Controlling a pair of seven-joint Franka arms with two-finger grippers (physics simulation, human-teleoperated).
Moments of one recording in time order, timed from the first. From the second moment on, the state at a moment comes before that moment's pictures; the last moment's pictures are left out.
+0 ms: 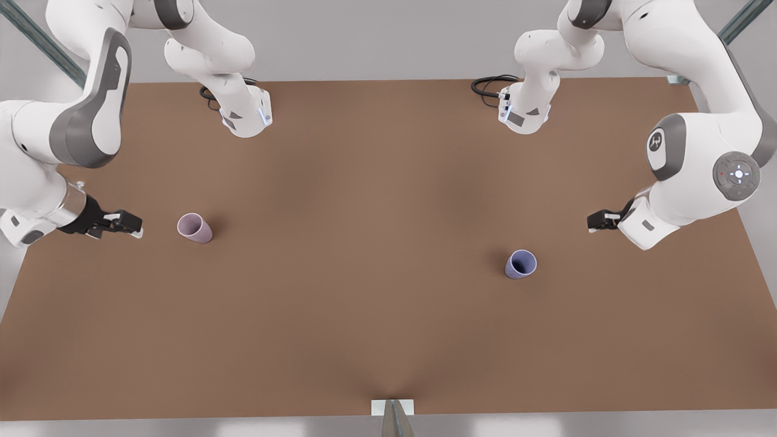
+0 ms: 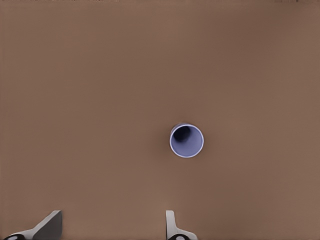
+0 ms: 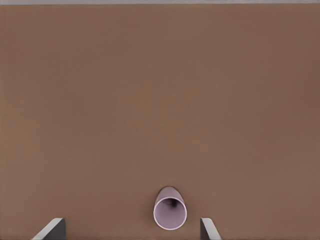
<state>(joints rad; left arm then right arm) -0.07 0.25 0.04 -1.41 -0.01 1.54 0.03 0.03 0.21 -0.14 -1.40 0.04 1.59 -0.11</state>
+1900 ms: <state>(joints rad) -0.07 0.33 0.04 -1.49 -0.02 1.71 0.06 -0.21 0.22 -0.05 -2.34 0.07 2.46 -0.50</state>
